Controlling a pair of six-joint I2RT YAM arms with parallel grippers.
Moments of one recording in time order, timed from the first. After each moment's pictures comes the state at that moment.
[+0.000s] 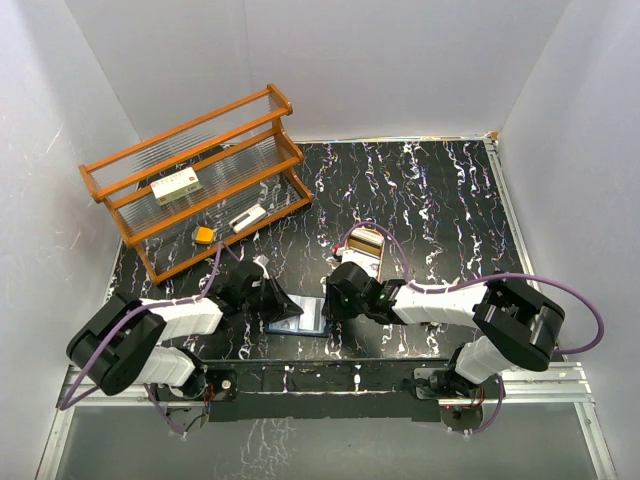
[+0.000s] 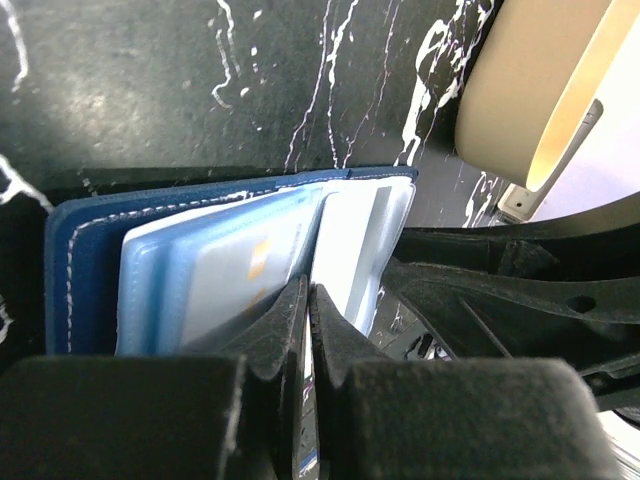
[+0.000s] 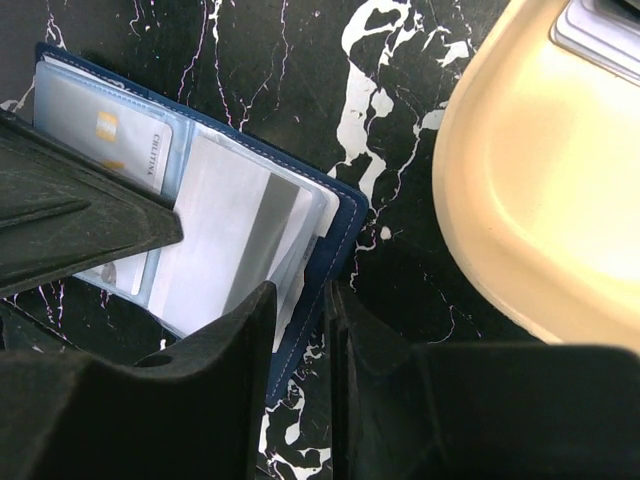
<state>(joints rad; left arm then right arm) -0.65 1.32 0.29 0.26 0.32 -1.14 0.99 1.47 0.64 -0.03 0.09 0.79</state>
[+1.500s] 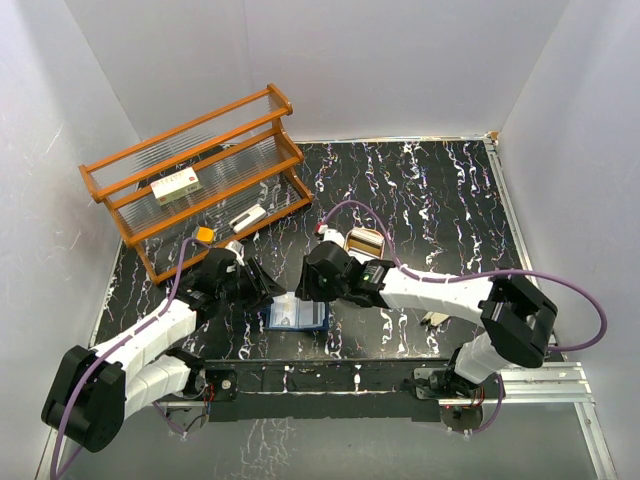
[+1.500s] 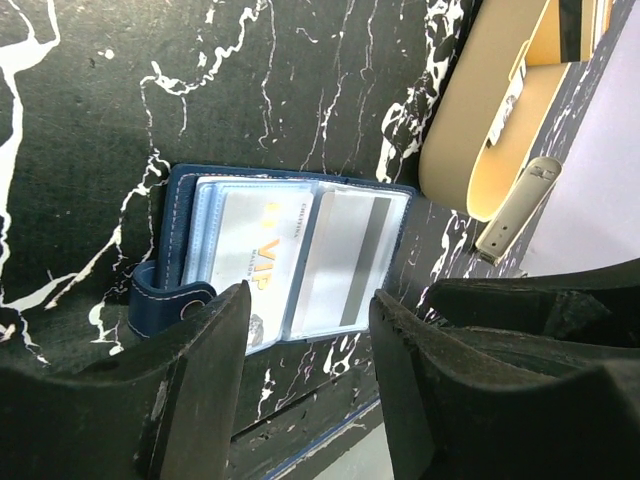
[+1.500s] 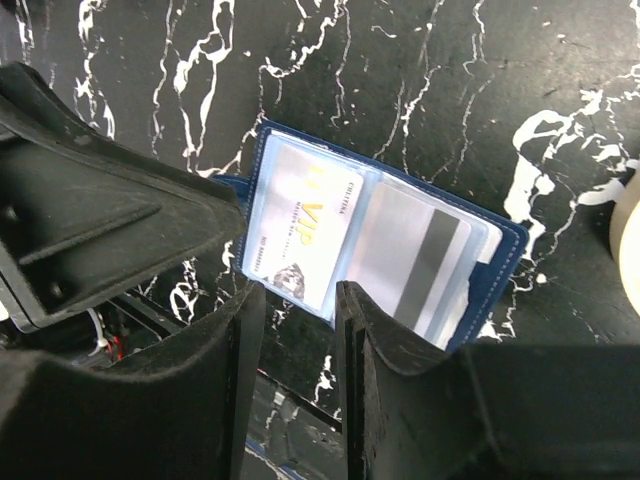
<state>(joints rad) -0.45 1.02 0.39 -0.17 0.30 -0.99 1.02 1.51 0.94 -0.22 0.11 0.89</state>
